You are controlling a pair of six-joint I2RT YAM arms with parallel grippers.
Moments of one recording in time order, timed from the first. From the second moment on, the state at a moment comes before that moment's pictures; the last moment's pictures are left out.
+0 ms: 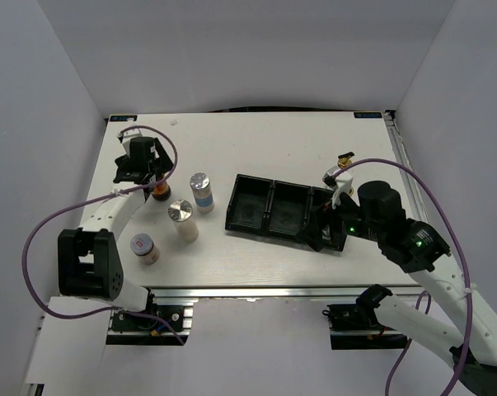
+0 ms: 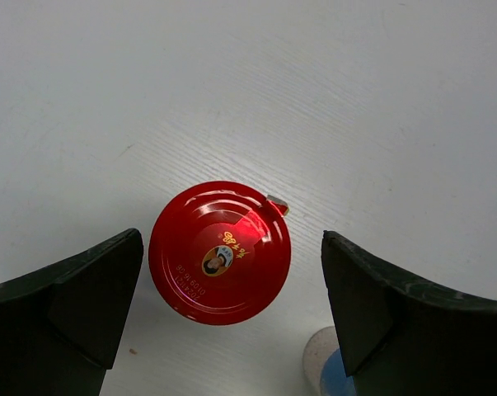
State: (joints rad) left arm -0.08 1.45 1.01 -0.16 -0.36 -0.44; right arm 0.66 0.76 1.01 -0.80 -0.29 0.17
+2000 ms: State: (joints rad) left arm -0.82 1.80 1.52 -0.27 0.19 -0.22; right arm 0.66 0.34 0.87 -0.60 -0.20 0.07
